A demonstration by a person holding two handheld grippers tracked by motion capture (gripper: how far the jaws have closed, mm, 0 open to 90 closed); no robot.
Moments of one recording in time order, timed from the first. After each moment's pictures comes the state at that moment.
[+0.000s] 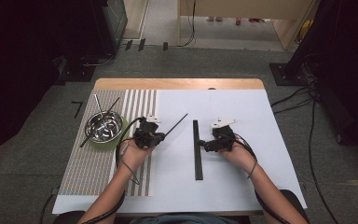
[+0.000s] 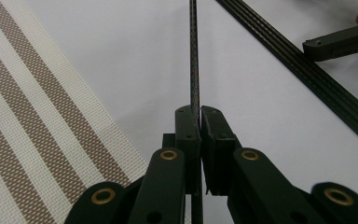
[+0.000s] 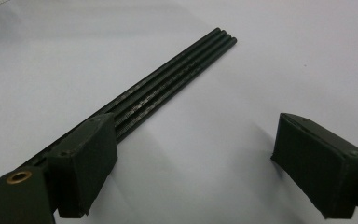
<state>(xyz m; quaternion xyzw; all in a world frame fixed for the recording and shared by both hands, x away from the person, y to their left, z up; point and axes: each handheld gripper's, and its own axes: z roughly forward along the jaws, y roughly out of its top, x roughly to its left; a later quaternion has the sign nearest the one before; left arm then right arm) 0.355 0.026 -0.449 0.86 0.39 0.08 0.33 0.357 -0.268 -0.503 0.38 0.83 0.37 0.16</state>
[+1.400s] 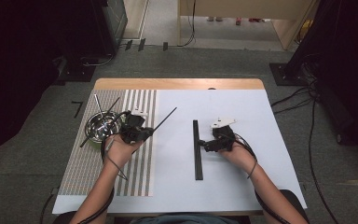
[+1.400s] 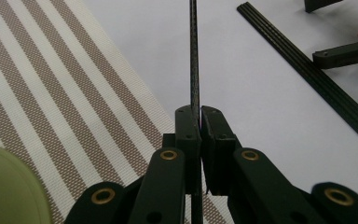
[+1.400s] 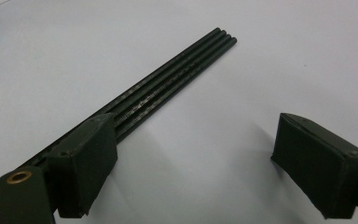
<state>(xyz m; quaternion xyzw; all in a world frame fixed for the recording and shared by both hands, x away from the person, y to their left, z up) 0.360 0.063 -0.421 0.85 0.42 0.09 0.32 0.357 -0.267 -0.503 0.38 0.83 0.37 0.15</state>
